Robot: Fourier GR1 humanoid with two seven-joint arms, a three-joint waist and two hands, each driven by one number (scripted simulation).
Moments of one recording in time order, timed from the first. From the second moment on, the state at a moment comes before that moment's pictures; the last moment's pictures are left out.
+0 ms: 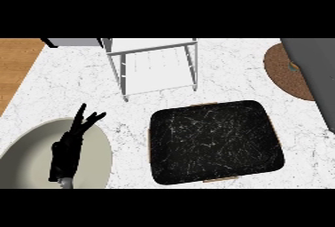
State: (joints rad) left arm 0.06 0.18 -0.13 -1.53 -0.06 0.24 0.06; right arm -1.21 -0.43 0.21 -1.08 0.29 0.12 0.39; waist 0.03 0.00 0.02
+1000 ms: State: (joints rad) left arm 0.03 0.16 -0.13 -1.52 -0.07 0.22 0.06; right arm -1.38 -0.16 0.25 -0.54 0.46 -0.06 0.21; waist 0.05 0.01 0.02
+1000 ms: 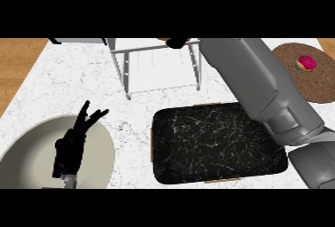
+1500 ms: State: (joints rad) left arm 0.03 0.16 -0.12 -1.54 -0.07 0.20 0.06; right arm -1.38 -0.08 0.07 -0.39 0.33 -0.09 0.12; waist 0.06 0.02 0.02
